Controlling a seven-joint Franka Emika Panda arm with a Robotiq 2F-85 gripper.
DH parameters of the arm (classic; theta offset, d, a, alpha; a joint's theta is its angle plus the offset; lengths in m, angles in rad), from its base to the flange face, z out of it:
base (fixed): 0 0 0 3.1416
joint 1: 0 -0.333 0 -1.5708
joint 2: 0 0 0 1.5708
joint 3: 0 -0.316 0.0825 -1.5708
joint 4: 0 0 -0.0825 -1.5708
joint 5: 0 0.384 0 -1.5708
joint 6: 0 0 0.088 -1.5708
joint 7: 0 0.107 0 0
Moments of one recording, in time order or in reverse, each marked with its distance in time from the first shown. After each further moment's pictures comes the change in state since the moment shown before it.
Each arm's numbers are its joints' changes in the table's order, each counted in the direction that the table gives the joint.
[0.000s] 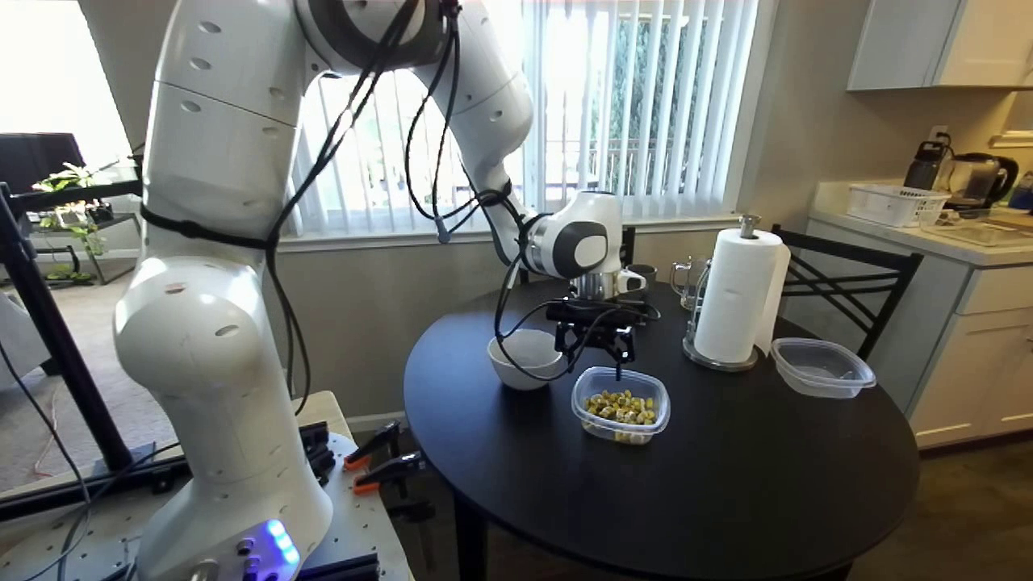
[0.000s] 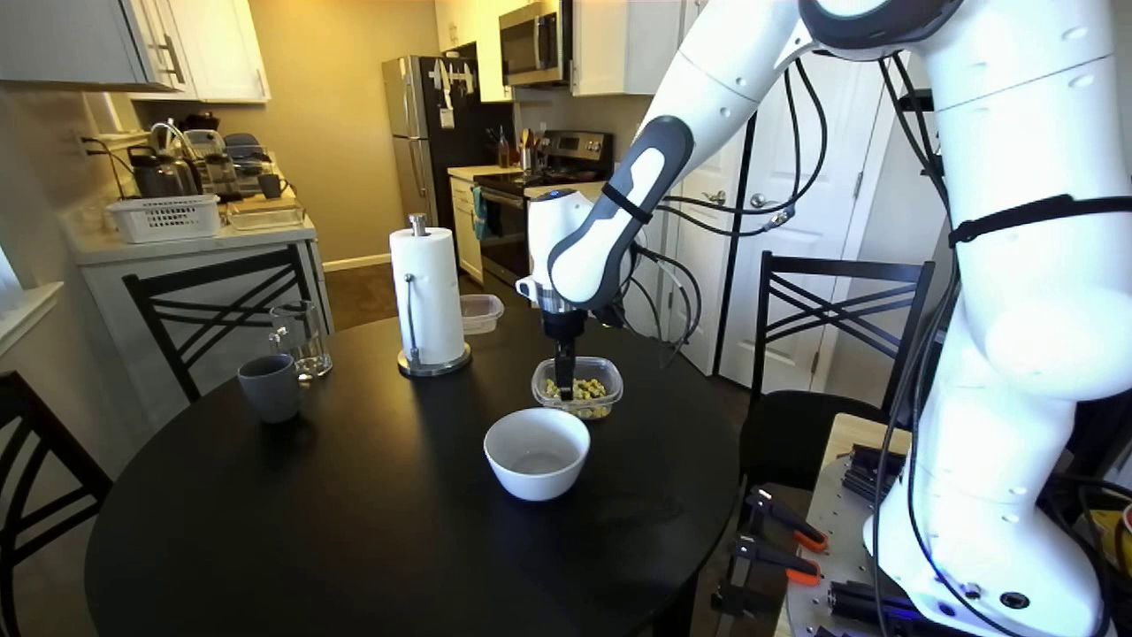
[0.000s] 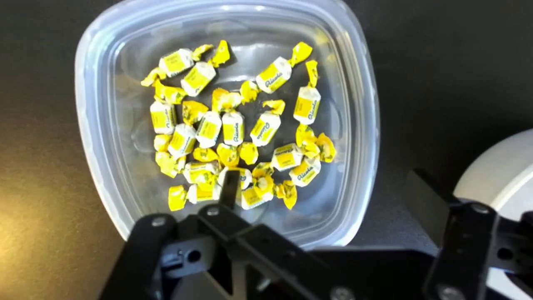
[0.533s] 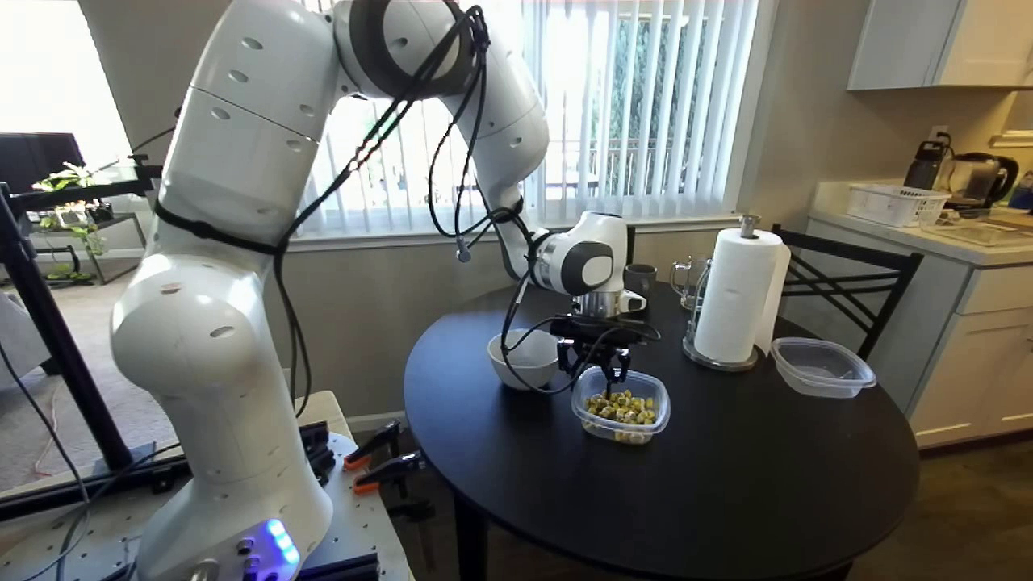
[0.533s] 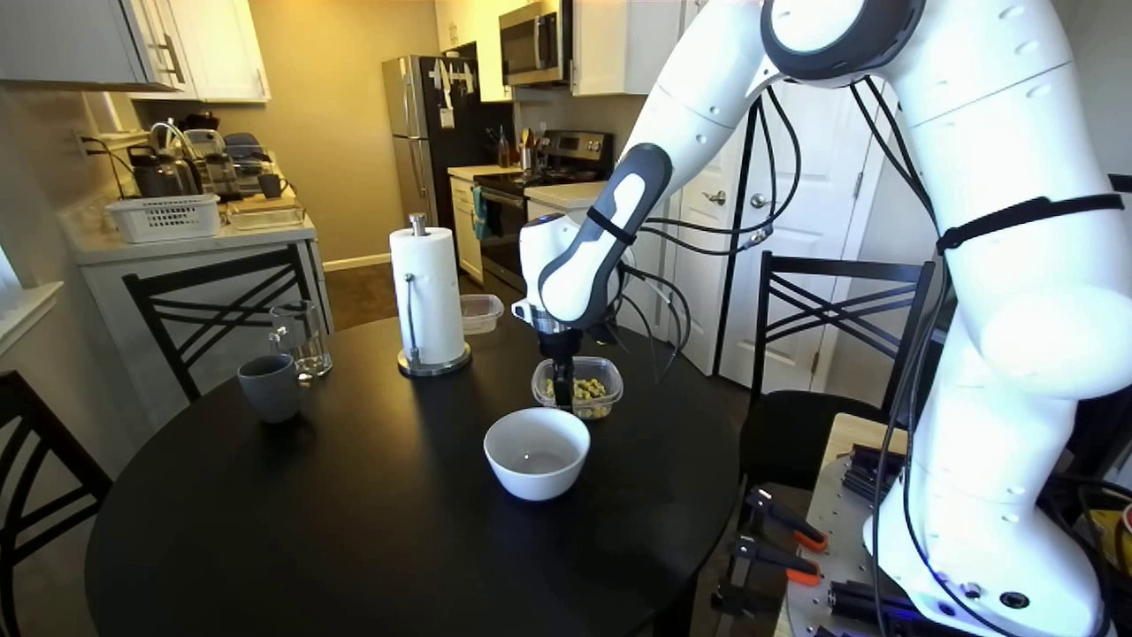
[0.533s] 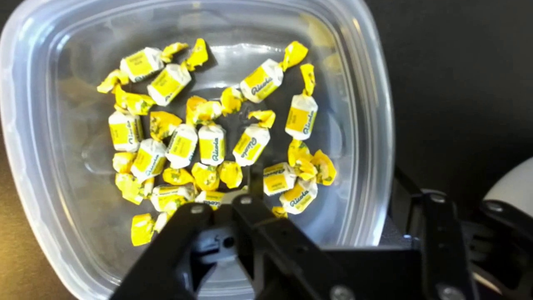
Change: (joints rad) arm 0.028 -0.108 -0.033 0.071 0.000 0.031 -0.013
